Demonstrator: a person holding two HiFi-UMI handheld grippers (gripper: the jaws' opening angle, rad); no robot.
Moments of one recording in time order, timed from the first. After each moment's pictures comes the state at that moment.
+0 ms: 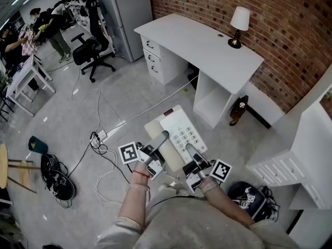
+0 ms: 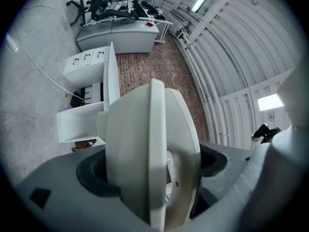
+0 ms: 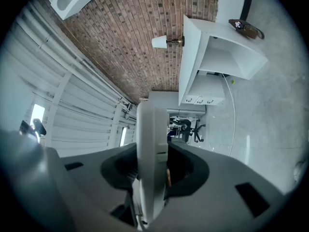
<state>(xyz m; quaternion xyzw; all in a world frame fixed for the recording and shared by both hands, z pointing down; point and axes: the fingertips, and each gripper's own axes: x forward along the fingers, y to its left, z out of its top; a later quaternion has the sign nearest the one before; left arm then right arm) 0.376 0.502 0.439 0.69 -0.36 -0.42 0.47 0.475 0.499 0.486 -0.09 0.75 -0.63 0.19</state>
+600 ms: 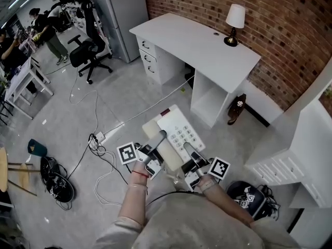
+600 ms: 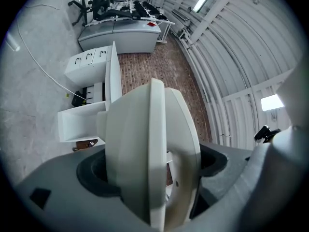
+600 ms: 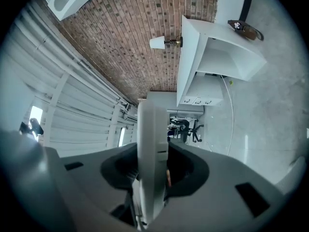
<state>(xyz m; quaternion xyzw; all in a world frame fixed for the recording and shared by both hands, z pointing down) 0.385 0.486 0.449 0.68 -0.36 -0.42 0.47 0.482 0.481 0.496 -0.09 0.75 -0.63 0.18</state>
